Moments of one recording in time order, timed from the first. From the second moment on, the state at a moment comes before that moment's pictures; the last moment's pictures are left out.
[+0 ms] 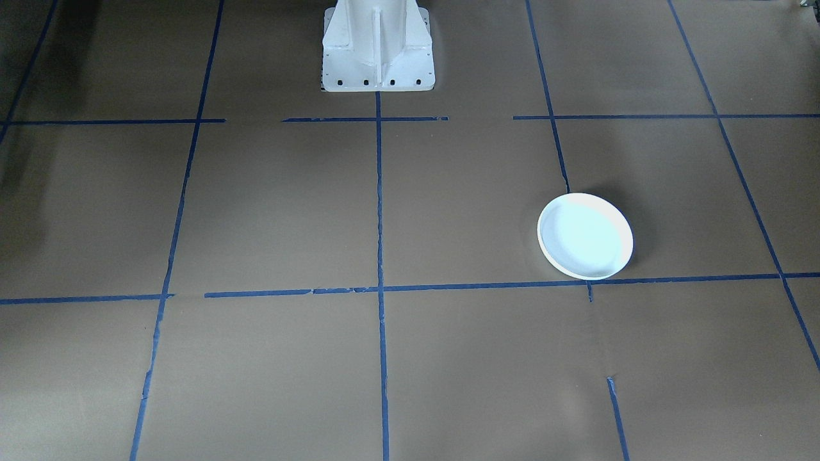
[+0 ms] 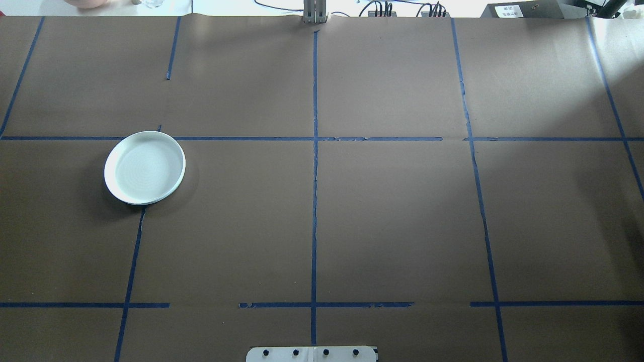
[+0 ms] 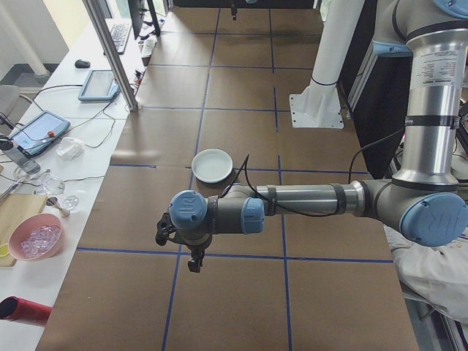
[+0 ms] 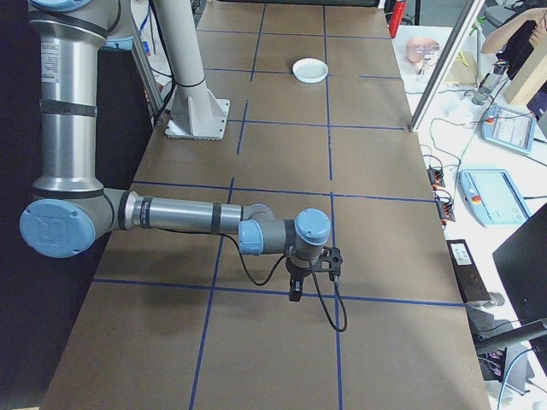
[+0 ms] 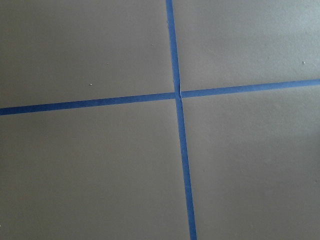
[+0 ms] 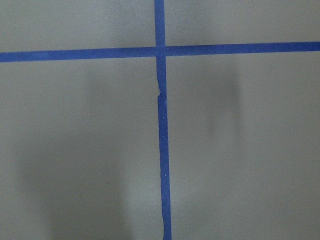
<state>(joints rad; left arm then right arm) -1.63 -1.57 -1.54 -1.59 -2.43 0.19 1.41 -1.65 1.56 -1.44 2.31 0.21</state>
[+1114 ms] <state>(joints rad) -1.71 -1.54 -1.54 -1.59 -2.38 0.19 1.41 -1.65 1.56 -1.44 2.31 0.21</state>
